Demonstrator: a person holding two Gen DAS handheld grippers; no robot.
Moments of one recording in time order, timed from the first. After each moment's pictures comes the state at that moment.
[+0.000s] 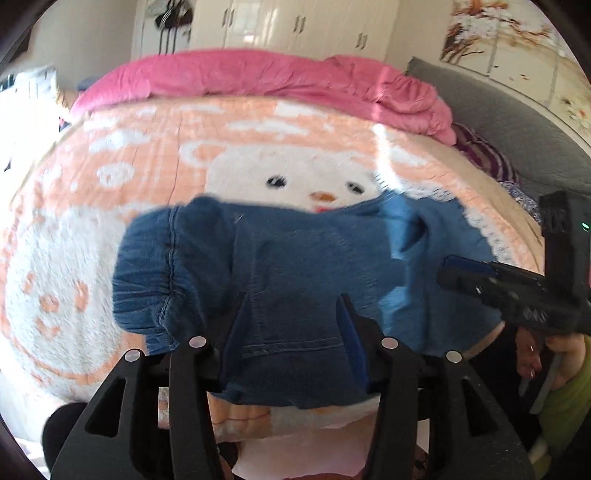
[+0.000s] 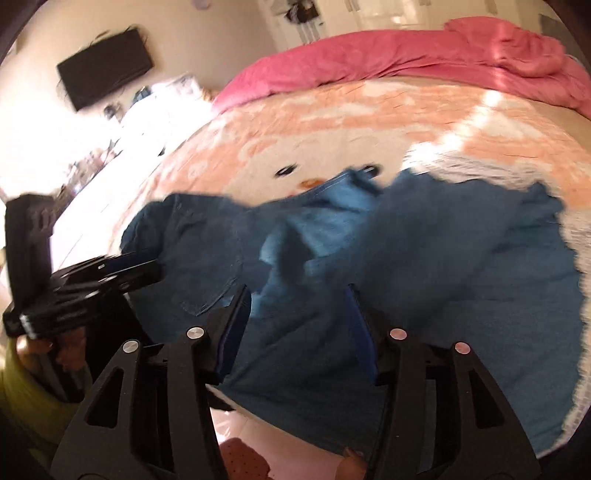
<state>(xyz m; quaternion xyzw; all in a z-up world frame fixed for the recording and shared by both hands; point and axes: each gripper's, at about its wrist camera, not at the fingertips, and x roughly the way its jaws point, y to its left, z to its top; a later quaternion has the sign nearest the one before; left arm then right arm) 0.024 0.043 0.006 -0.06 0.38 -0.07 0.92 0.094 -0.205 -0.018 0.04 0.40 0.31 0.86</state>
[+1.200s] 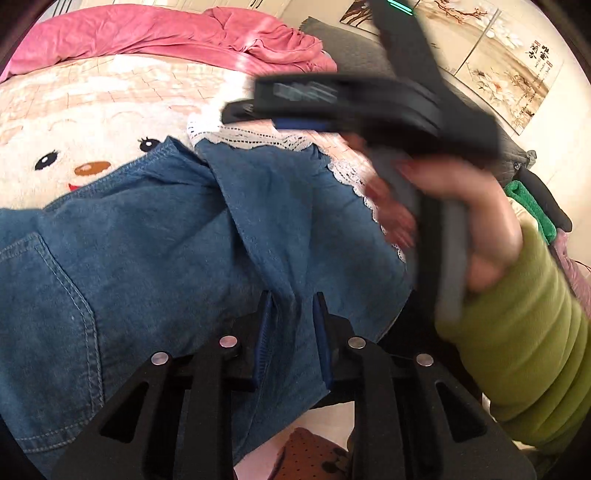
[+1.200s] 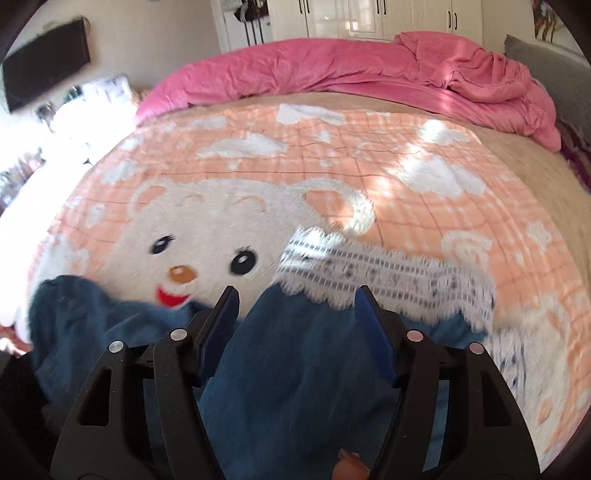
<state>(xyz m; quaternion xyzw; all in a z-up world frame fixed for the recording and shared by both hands) 0.088 -0.079 -0.045 -0.11 0.43 -0.32 0.84 0.224 -0.205 0.001 -0.05 0.41 0.17 0.89</state>
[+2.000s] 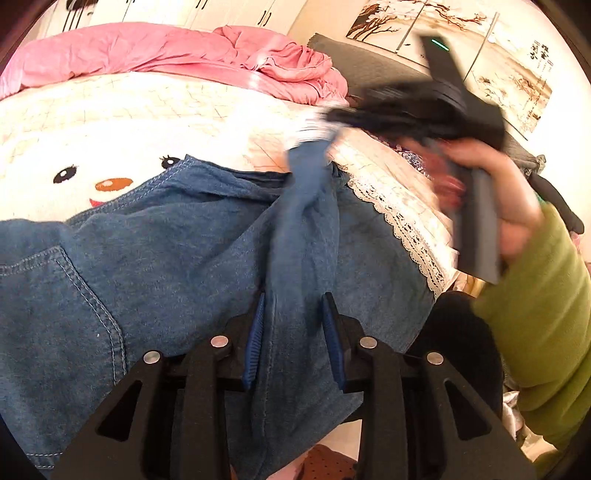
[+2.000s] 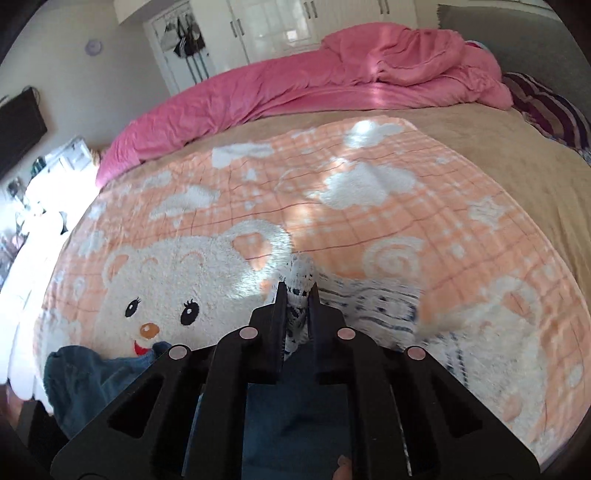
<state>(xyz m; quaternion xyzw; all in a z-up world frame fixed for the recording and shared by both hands) 0.093 -0.068 -0.043 -0.09 0.40 -0.29 0.87 0.217 -0.309 0.034 0.09 0.39 0.10 0.91</state>
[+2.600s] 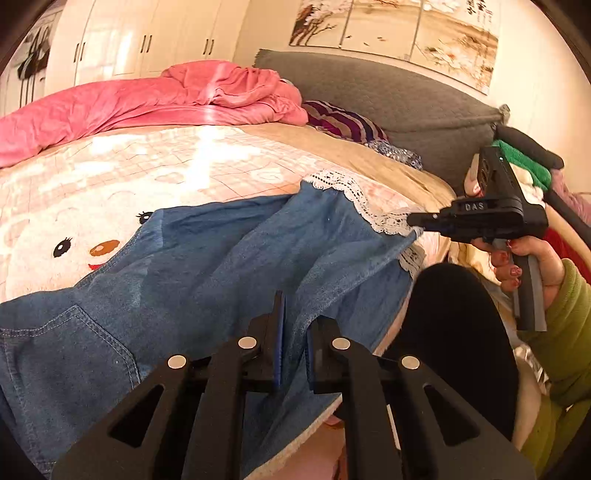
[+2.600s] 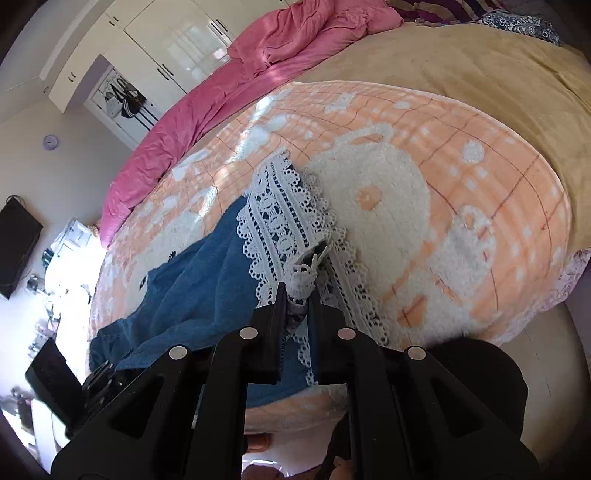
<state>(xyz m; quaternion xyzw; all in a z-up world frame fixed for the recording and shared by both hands) 0.055 -0.077 -0.015 0.01 0.34 -0.34 0.88 0.071 -0.421 -0.018 0.26 0.41 0.06 0.87</state>
